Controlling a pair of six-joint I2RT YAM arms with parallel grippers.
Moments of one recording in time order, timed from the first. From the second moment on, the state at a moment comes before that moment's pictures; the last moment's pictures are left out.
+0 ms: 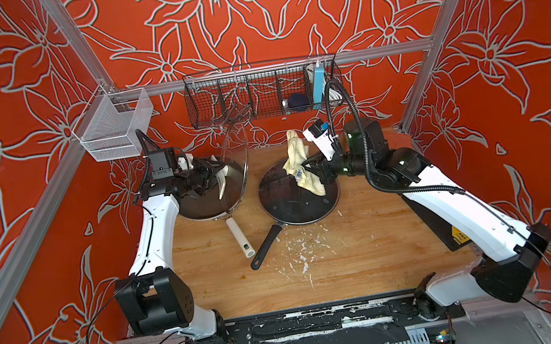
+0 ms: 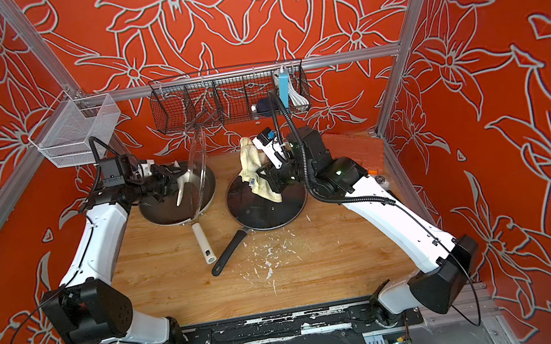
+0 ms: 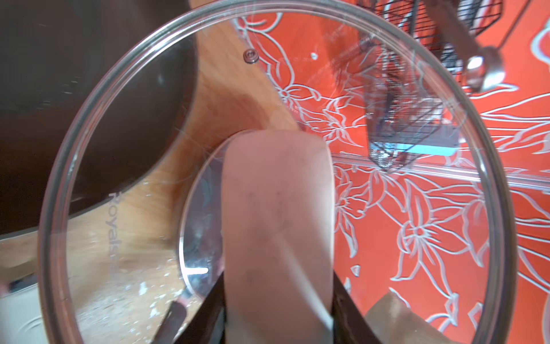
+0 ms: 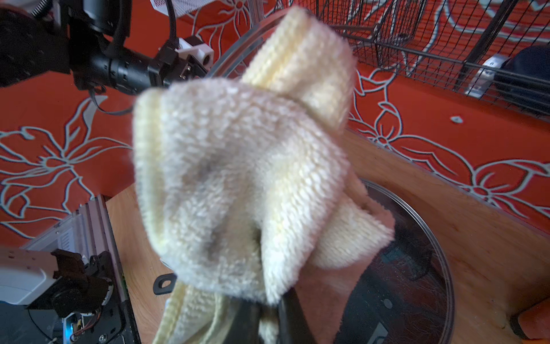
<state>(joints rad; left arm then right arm) 0.17 1.50 1.42 -0.57 0.78 -0.98 0.64 1.39 1.56 -0.59 -0.32 0.04</state>
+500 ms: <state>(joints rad) 0.06 1.48 1.24 -0.17 0.85 -1.40 0.59 1.37 1.54 -0.46 -0.38 0.20</state>
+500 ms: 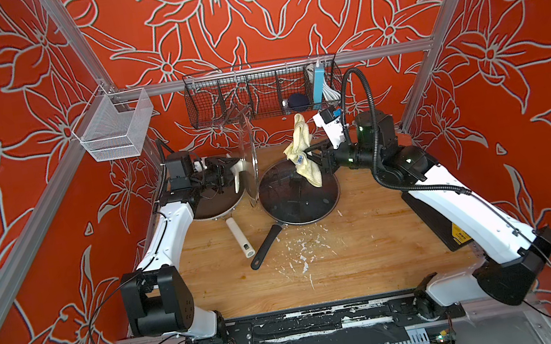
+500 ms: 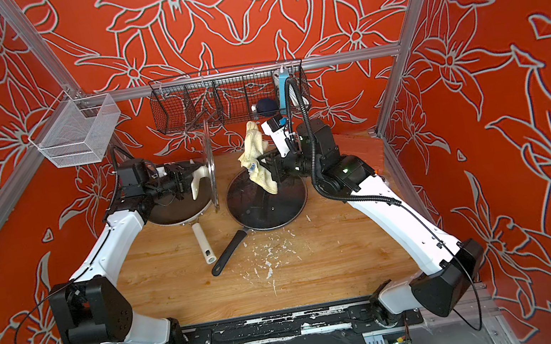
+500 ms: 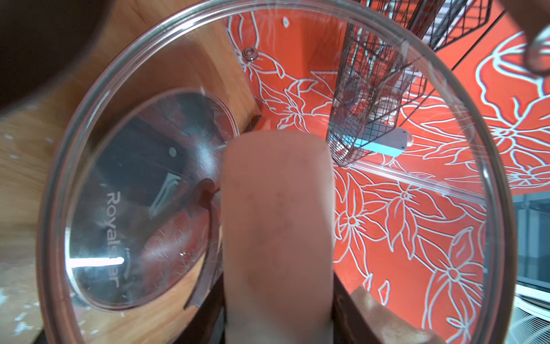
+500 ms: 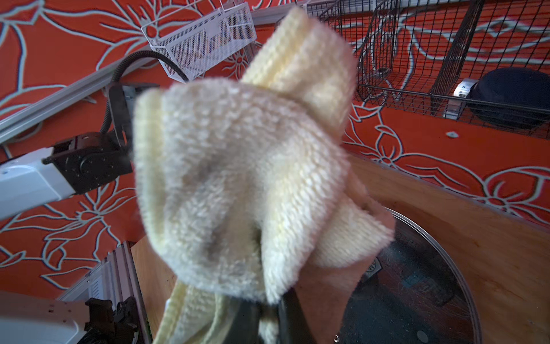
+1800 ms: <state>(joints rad) -0.20 1.91 1.51 0.64 1.11 -2.08 0.51 1.43 1.49 -0.17 -0.53 0.41</state>
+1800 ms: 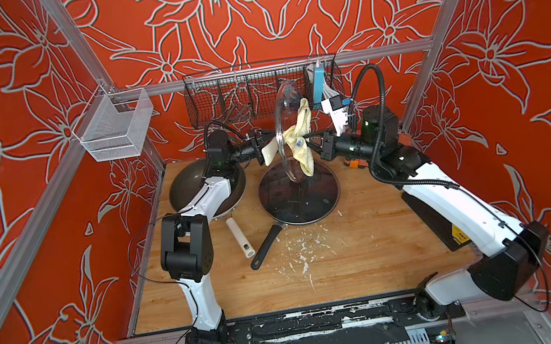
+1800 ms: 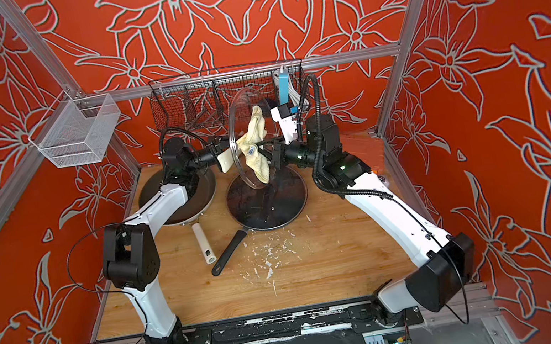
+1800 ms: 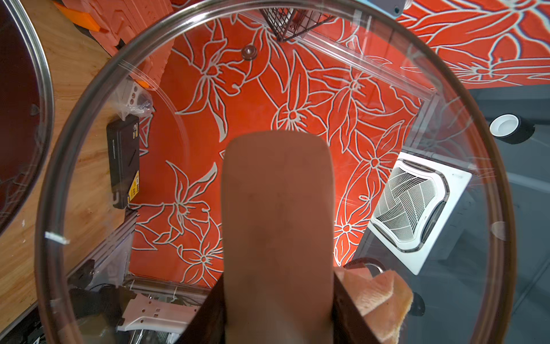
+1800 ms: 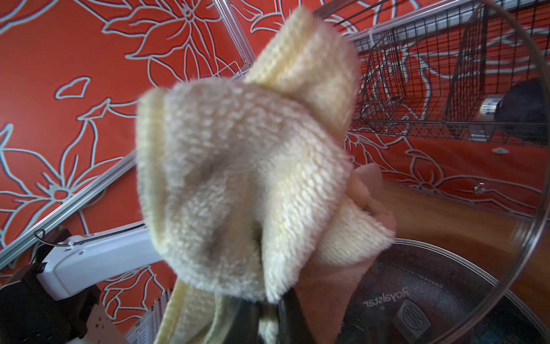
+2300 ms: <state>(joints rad) -0.25 1.95 1.50 0.72 1.05 -2.10 0.51 1.45 1.35 -0.11 -0.46 0.41</state>
